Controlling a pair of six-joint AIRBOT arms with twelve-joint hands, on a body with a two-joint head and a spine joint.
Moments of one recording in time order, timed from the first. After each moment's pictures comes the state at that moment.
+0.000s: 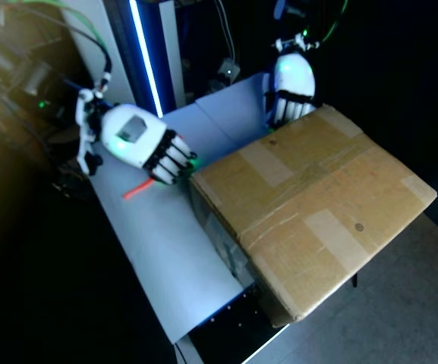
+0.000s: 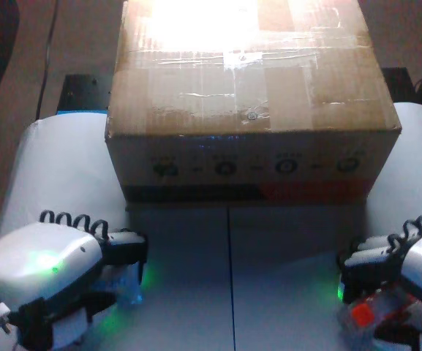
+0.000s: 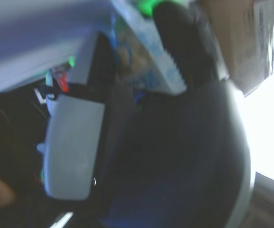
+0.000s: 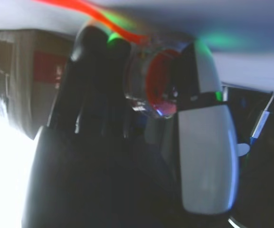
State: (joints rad) left arm 1.15 -0.88 0.72 2.78 0.81 -1.79; right arm -1.20 -0.82 0.62 -2.82 -0.96 2.02
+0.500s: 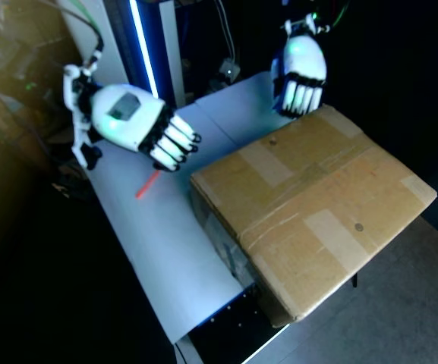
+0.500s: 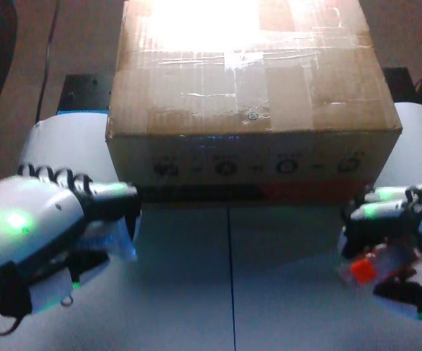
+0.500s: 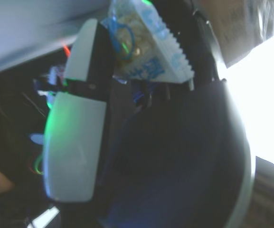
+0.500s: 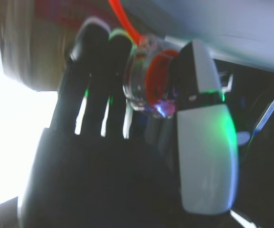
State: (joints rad) left arm 1.11 -0.76 0.68 2.90 0.91 -1.91; right arm -1.16 -0.75 0.59 -2.88 -1.05 2.05
